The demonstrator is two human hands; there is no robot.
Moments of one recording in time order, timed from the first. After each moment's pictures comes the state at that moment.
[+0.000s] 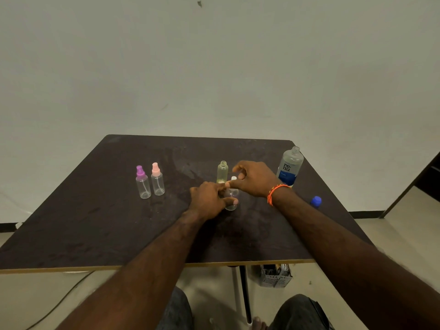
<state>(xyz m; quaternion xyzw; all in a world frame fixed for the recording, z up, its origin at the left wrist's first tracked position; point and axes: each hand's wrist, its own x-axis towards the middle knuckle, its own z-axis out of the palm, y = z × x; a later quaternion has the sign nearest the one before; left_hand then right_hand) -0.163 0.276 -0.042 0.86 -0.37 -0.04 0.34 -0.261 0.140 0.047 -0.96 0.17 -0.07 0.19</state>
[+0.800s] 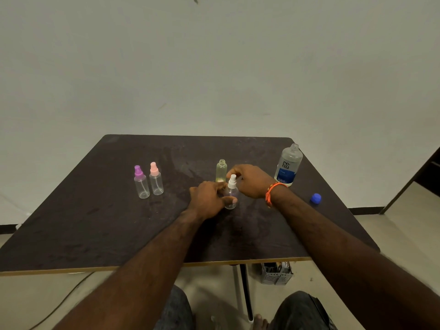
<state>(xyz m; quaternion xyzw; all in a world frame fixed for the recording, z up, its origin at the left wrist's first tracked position) -0.163 0.278 -0.043 0.86 -0.38 -0.05 0.34 -0.260 0.149 0.045 -0.96 0.16 -0.02 0.23</state>
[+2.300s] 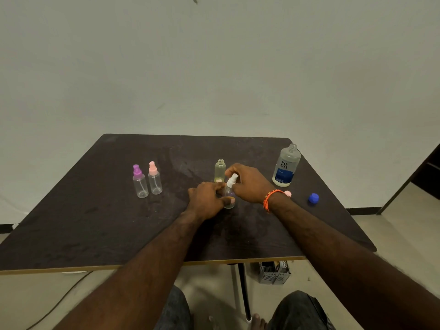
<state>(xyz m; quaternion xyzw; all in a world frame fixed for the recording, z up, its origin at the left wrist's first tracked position) -0.169 0.279 -0.043 0.86 -0.36 -0.06 0.35 -0.262 0.145 0.024 -0.95 0.15 -0.10 0.26</state>
